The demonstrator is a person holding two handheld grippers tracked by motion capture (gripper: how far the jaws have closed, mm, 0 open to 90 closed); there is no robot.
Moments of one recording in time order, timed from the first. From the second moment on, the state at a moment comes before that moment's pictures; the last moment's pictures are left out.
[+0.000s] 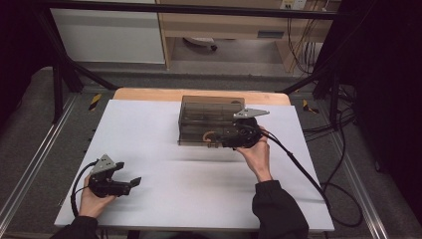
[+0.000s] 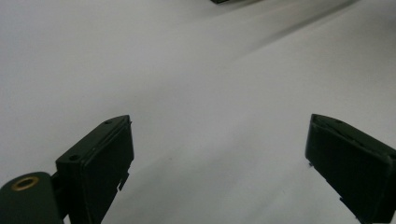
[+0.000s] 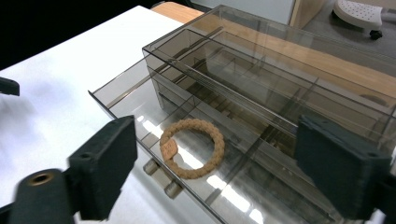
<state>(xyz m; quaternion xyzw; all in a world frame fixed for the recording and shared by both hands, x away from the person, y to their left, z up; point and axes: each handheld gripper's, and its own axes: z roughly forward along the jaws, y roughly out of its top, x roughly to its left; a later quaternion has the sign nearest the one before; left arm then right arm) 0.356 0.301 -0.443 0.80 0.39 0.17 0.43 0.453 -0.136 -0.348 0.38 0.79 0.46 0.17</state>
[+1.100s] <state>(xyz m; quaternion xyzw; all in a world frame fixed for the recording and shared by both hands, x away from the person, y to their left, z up) 0.356 0.300 -0.444 0.80 0.39 0.17 0.43 0.420 -0.194 -0.367 0.40 0.77 0.48 0.16</state>
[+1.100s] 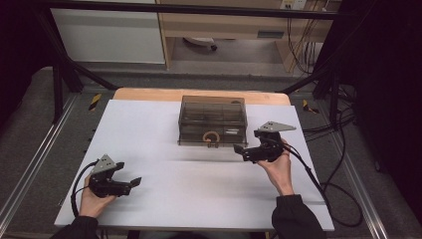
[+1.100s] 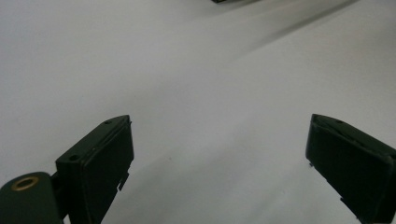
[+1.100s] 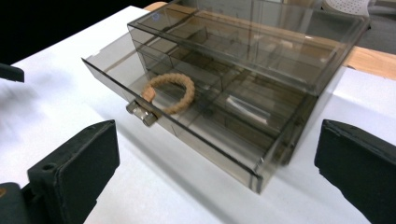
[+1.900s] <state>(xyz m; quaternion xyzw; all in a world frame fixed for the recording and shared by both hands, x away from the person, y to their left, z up) 0.356 0.300 -0.444 0.80 0.39 0.17 0.43 0.396 -0.223 -0.405 0.40 0.78 0.47 0.15</state>
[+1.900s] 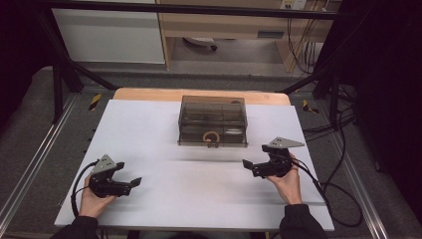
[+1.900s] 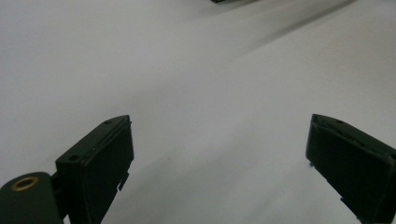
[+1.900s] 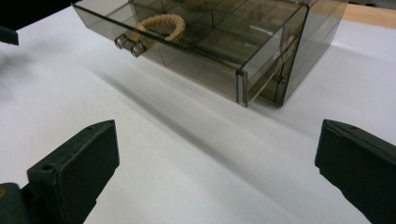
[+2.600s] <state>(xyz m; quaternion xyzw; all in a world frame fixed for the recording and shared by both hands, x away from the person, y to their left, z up) 0.356 0.298 -0.444 0.80 0.39 0.16 0.43 0.375 -0.248 -0.439 0.41 0.78 0.46 0.13</state>
